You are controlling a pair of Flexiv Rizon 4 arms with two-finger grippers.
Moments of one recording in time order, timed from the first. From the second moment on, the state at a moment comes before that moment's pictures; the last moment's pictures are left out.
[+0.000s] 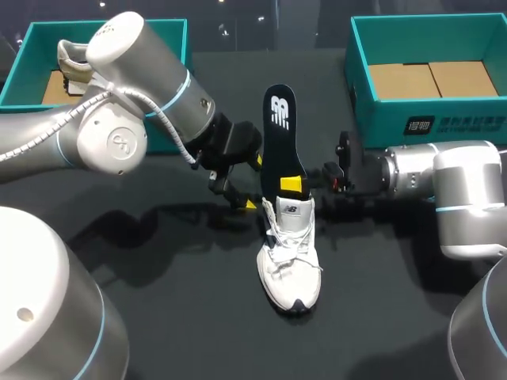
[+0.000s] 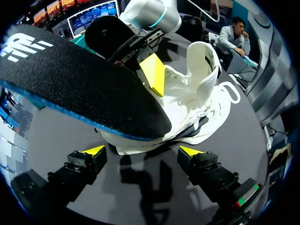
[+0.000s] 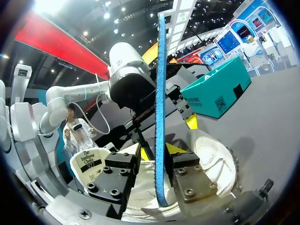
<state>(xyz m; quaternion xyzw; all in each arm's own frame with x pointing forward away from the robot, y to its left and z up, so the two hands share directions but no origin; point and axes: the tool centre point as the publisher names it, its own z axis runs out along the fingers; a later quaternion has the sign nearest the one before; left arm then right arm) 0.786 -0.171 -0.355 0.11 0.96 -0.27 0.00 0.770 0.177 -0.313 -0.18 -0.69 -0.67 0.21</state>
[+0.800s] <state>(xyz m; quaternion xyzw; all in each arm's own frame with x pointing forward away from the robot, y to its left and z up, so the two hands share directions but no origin) 0.786 -0.171 -0.355 0.11 0.96 -0.27 0.00 0.790 0.183 -0.298 -0.18 -0.71 -0.64 0.22</state>
